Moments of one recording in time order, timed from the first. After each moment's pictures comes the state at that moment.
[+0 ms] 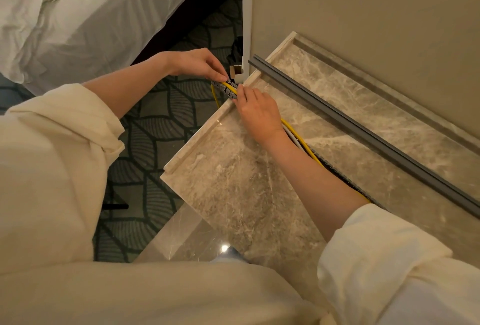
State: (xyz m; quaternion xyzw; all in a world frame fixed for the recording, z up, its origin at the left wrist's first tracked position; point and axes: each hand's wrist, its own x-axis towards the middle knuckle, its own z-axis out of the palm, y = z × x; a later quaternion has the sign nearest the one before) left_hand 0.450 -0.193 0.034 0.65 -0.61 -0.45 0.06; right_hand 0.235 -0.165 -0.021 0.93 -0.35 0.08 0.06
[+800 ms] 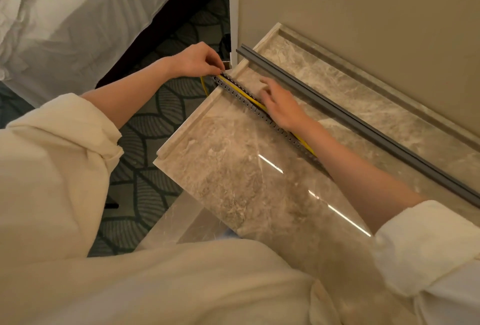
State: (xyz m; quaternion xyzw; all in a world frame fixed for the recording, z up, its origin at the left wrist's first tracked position) left_hand 0.412 -0.172 0.035 0.68 -0.65 -0.33 0.11; right_hand 0.160 -0.176 0.003 0.83 -0.42 0.11 -0.36
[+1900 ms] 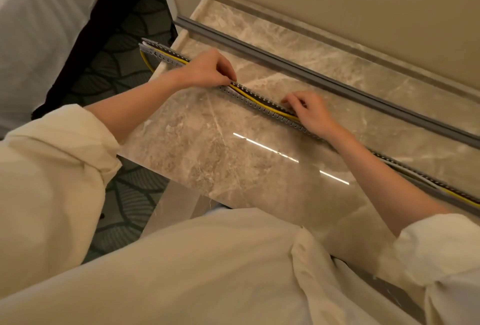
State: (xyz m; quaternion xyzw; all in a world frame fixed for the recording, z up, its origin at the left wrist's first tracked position) left_hand 0.257 -0.137 0.031 0.59 -0.71 -0.36 0.11; right_hand -0.018 -0.115 -0.016 0.74 -0.54 0.16 -0.35
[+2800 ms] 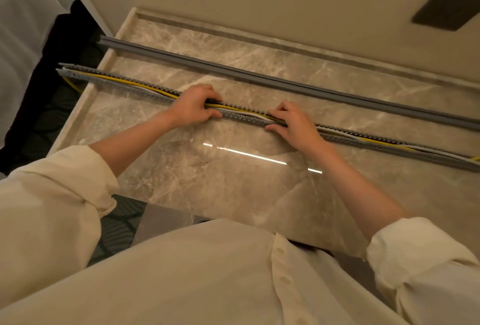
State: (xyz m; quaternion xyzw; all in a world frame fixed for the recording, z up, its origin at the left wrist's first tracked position) left_hand 0.130 -0.110 -0.004 0.49 -0.83 -0.23 0.11; right_hand -0.147 -0.057 -0.005 0.81 -0.54 0.12 -0.18
